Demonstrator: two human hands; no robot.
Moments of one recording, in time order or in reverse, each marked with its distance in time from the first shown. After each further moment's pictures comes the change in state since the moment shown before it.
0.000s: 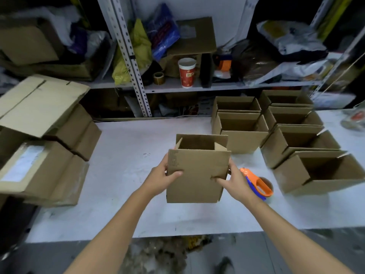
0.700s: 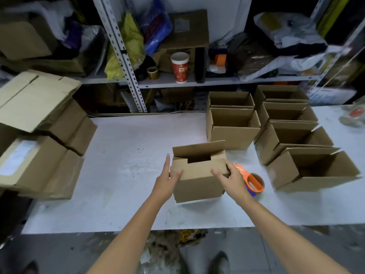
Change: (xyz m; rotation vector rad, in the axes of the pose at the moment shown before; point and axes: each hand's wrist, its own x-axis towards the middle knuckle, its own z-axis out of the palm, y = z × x) left_hand -0.001 0.005 0.081 -0.118 0.141 -0.205; right_hand -0.010 0.023 -0.025 0.081 0.089 0.050
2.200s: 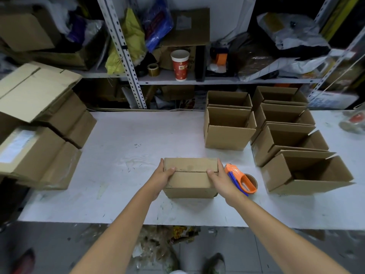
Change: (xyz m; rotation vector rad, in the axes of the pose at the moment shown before) left_hand 0.010 -0.001 0.002 -0.294 -0.112 -0.233; right_hand -0.002 -0.014 -0.005 0.001 -0.238 0.238
